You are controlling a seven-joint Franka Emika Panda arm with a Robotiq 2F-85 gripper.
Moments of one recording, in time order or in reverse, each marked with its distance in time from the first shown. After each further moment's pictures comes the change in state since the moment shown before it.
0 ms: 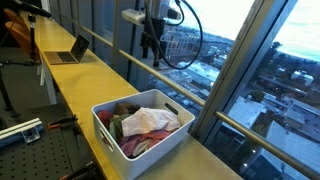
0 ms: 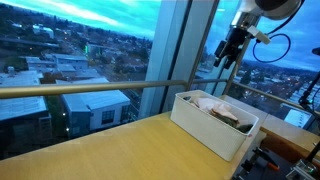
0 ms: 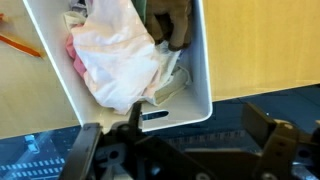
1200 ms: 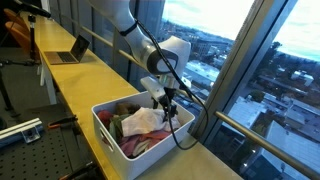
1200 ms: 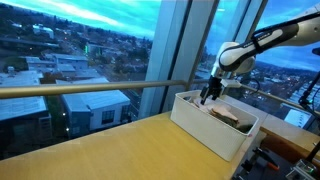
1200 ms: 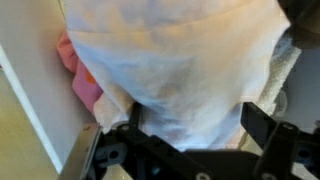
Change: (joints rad) arm -0.089 0.459 -0.051 0.113 0.008 0.258 -0.108
